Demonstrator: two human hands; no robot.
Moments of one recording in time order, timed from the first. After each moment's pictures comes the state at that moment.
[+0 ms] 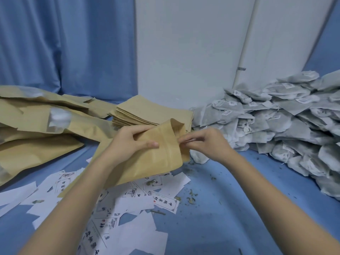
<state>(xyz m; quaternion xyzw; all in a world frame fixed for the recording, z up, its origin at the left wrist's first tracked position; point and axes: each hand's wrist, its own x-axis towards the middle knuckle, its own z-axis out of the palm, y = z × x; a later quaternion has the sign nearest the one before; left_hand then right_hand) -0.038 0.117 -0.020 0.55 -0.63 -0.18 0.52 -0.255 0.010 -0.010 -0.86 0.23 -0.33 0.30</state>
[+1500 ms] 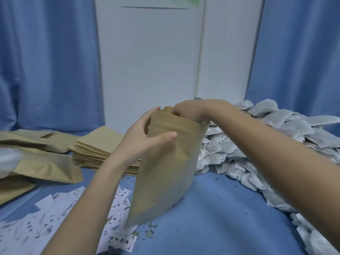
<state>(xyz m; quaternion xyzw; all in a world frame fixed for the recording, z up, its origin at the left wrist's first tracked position) -0.164 0.083 0.080 0.42 -0.65 -0.24 0.58 -0.310 0.014 0.177 -0.93 0.37 0.03 -0.06</state>
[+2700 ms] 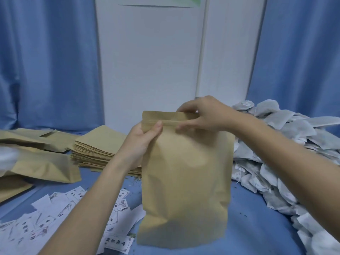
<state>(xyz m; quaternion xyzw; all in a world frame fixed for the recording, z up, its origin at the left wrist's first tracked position) -0.177 0.060 0.066 0.34 -0.54 -0.37 0.67 -0.353 0.002 0.157 -0.93 0.29 -0.21 -0.06</state>
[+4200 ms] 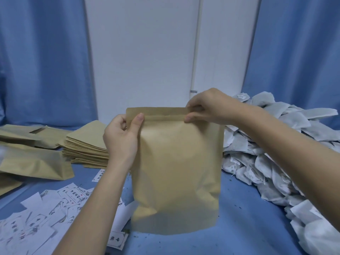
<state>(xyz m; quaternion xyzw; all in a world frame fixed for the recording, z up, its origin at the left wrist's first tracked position) -0.177 0.052 0.050 0.45 -0.44 -0.08 0.78 -0.372 -0.013 0.153 -0.93 0.27 -0.21 -0.10</state>
